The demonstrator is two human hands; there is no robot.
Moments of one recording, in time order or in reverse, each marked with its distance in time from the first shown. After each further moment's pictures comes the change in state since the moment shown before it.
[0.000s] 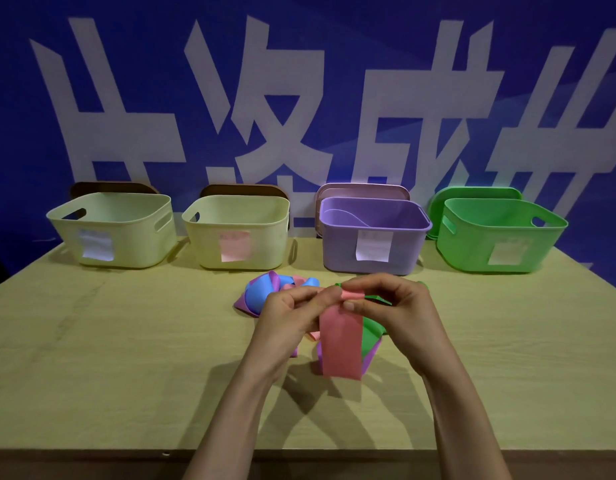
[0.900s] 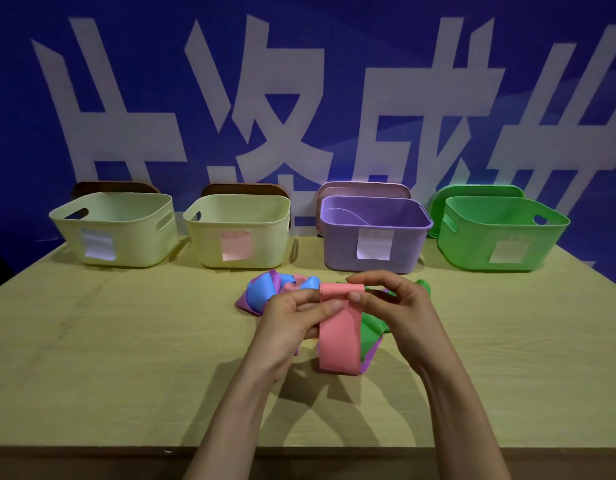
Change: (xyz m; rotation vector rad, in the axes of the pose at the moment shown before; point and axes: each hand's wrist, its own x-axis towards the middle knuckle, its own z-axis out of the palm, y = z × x) left_hand 0.000 -0.006 0.000 -0.068 -0.027 -0.094; right_hand -0.002 0.007 -0.001 0.137 0.035 0.074
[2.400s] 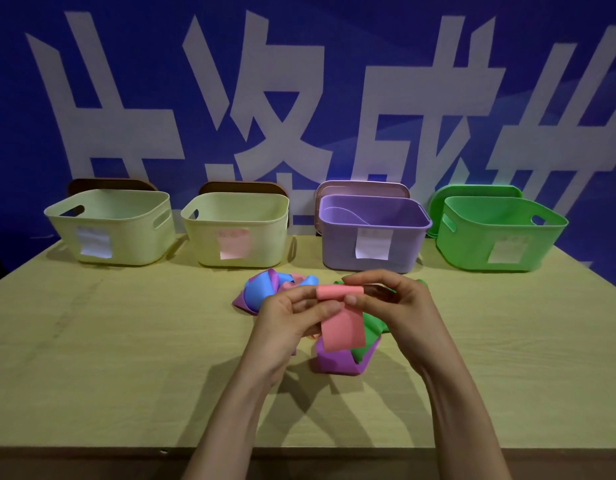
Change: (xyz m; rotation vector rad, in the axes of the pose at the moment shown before) left_hand -0.002 -0.001 -0.002 -0.024 0.018 0.046; right_hand 0.000 -0.007 0.002 -0.027 -0.021 -0.018
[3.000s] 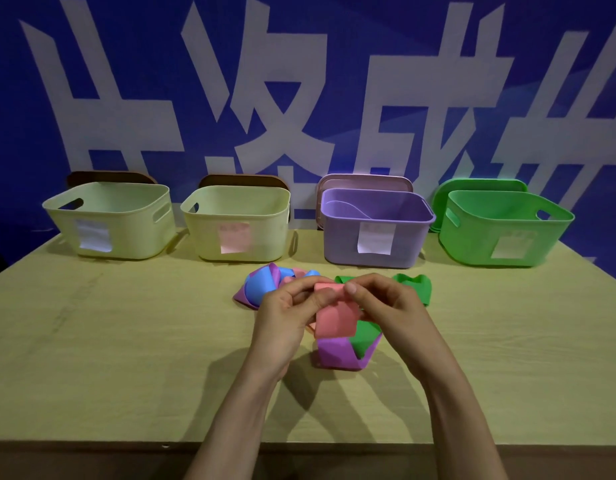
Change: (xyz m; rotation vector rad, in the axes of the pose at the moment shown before) left_hand 0.003 -0.004 0.004 -0.005 0.101 0.113; right_hand 0.000 0.016 0.004 -0.154 -0.020 0.058
